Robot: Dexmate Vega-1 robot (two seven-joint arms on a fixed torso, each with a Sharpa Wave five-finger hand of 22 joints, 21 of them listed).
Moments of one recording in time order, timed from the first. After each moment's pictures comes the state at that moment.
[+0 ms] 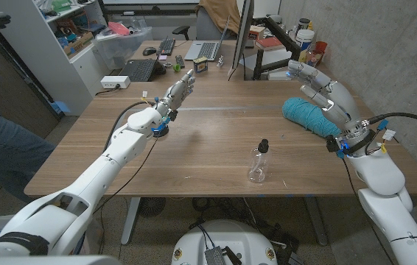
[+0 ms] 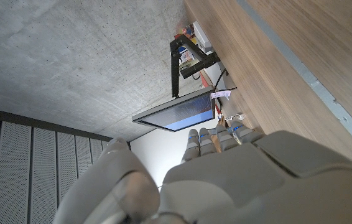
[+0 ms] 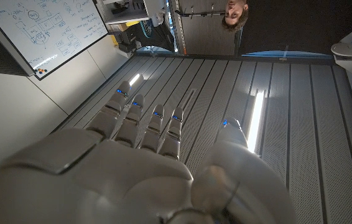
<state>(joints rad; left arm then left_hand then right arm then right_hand) 0.68 0.46 0.38 -1.38 -0.43 -0.02 -0.15 0.29 -0.05 0.17 0.10 0.32 0.00 0.03 0.20 0.19 -0.07 -0.04 0.20 0.19 -0.09 -0.01 0.19 0.18 -0.08 0.00 0.19 0.18 -1.32 -0.35 0.18 -1.88 -0.01 0.98 0.26 0.30 0.04 0.24 -0.13 0.20 0.35 -0.15 0.21 0.19 0.28 -0.09 0.21 0.18 0.31 0.08 0.19 0.18 0.33 0.09 0.21 0.18</state>
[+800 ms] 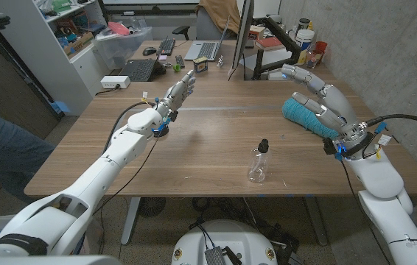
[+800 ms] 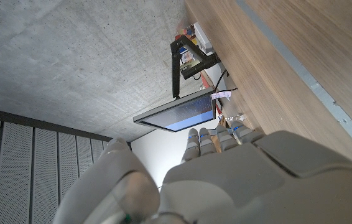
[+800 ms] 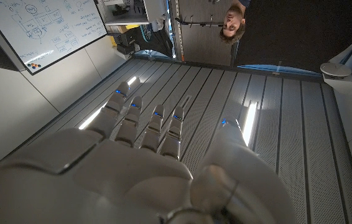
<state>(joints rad) 0.69 0.47 0.38 -1.40 -0.44 -0.03 -0.14 0.29 -0.05 0.17 0.10 0.32 0.01 0.02 0.20 0.19 -0.07 -0.04 0.20 0.19 -0.10 -0.01 0.19 0.18 -0.08 0.00 0.19 0.18 -1.33 -0.32 0.20 -1.89 -0.10 1.01 0.25 0.30 0.04 0.23 -0.13 0.20 0.36 -0.15 0.21 0.19 0.28 -0.09 0.21 0.18 0.28 0.09 0.18 0.18 0.32 0.10 0.20 0.18</state>
